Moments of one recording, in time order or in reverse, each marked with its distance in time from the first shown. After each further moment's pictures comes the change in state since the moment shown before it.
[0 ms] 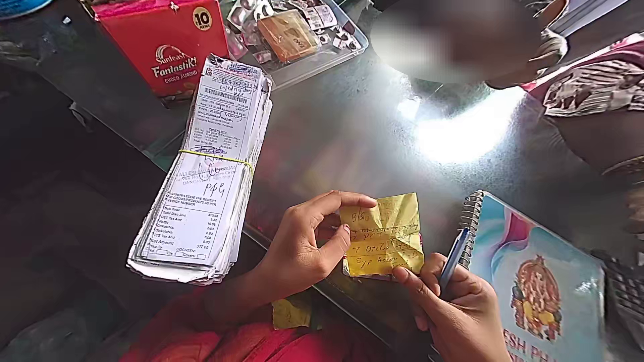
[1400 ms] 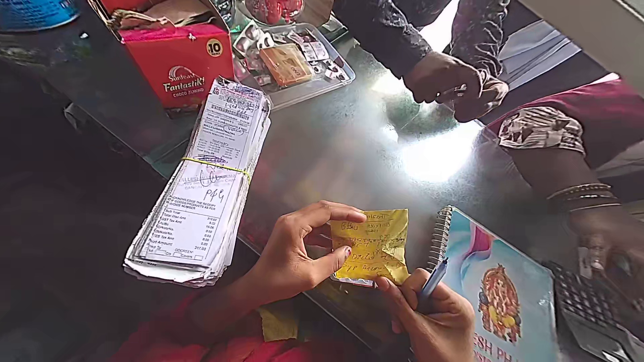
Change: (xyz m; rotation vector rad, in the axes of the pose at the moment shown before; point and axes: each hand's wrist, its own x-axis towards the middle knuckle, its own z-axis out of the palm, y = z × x) left_hand 0.000 -0.007 0.001 -0.074 -0.023 0.181; right_hand -0.006 0.003 0.003 -0.165 0.010 -0.225
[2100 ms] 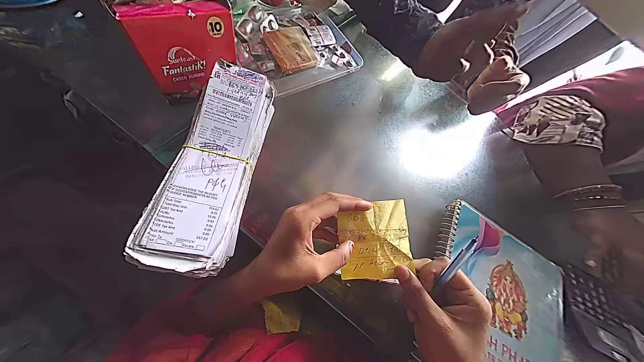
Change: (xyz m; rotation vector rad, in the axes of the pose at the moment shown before) left_hand 0.000 0.001 -0.001 0.042 -0.051 -0.038; right_hand 0.002 0.001 -0.001 0.027 0.093 0.021
